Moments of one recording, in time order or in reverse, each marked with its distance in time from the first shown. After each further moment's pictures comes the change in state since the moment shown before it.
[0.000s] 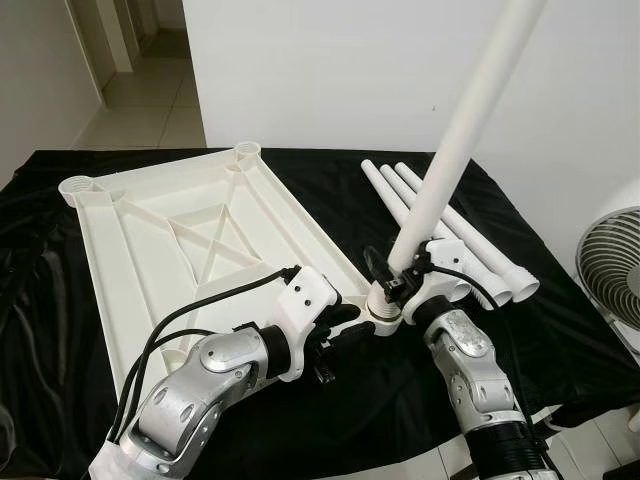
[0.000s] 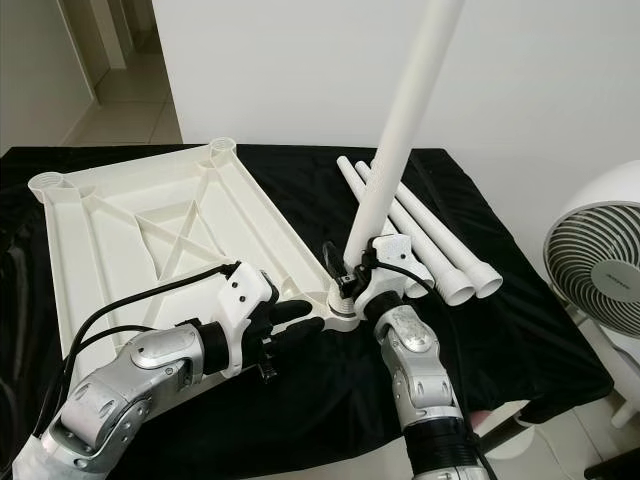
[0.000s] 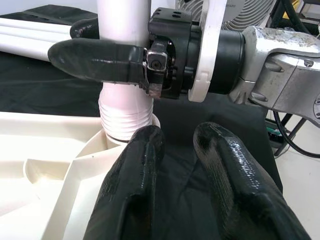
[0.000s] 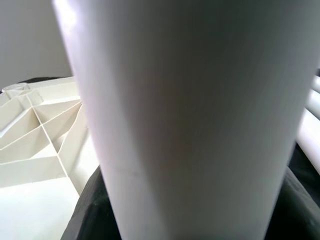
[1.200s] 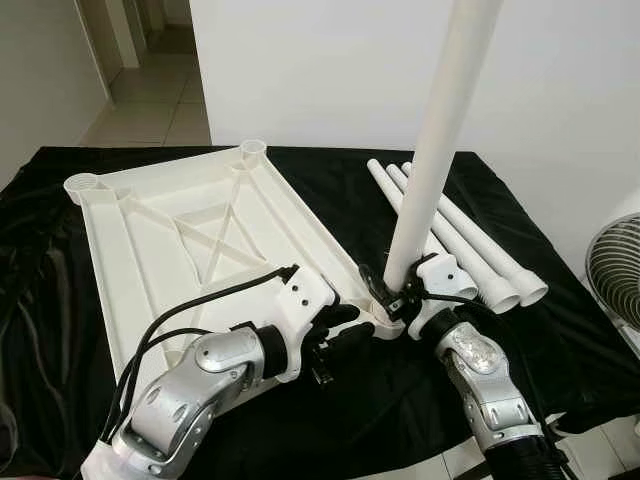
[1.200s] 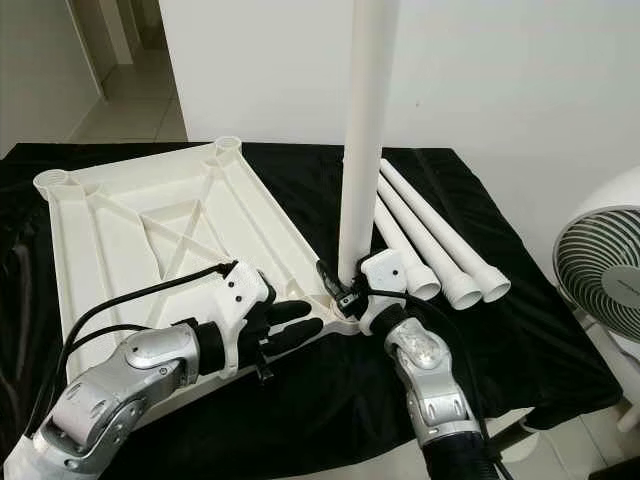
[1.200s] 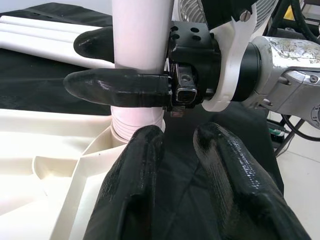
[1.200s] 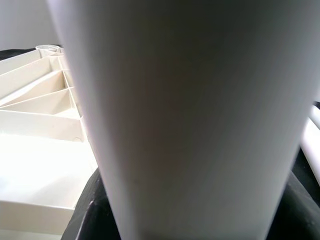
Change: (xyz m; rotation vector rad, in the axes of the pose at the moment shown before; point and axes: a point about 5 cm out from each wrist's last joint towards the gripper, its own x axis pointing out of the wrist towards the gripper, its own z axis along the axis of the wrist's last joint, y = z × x) left arm -0.003 -0.001 0.002 -0.002 0.002 -0.016; right arm -0.015 0.004 -0.003 -0.216 -0.012 0.163
